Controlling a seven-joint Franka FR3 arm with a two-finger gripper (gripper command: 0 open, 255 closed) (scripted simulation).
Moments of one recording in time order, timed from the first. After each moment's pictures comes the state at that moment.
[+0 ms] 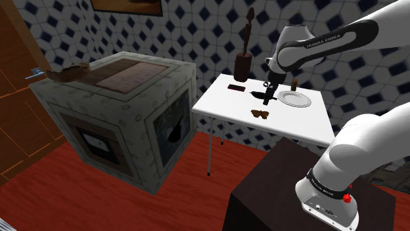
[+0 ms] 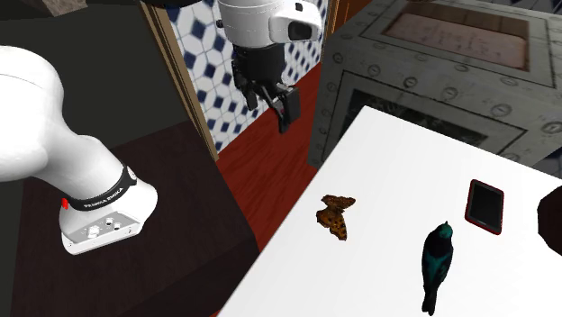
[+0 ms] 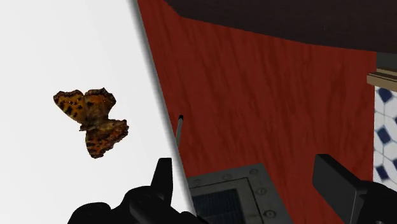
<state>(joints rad) -0.07 -0.51 -0.31 -2.64 -0.15 2.19 -0.48</state>
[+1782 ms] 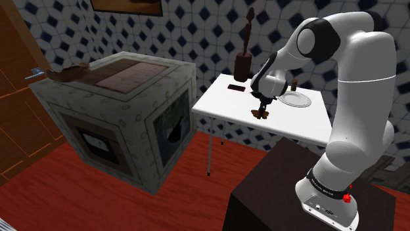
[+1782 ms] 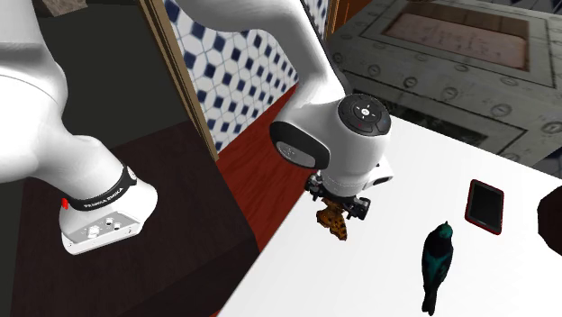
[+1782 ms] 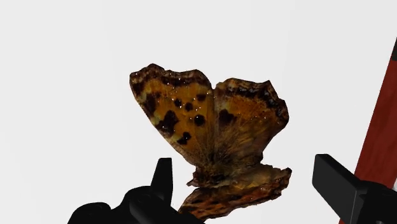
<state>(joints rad) -0.17 0.43 -0.39 -2.27 0.59 2.68 -1.50</state>
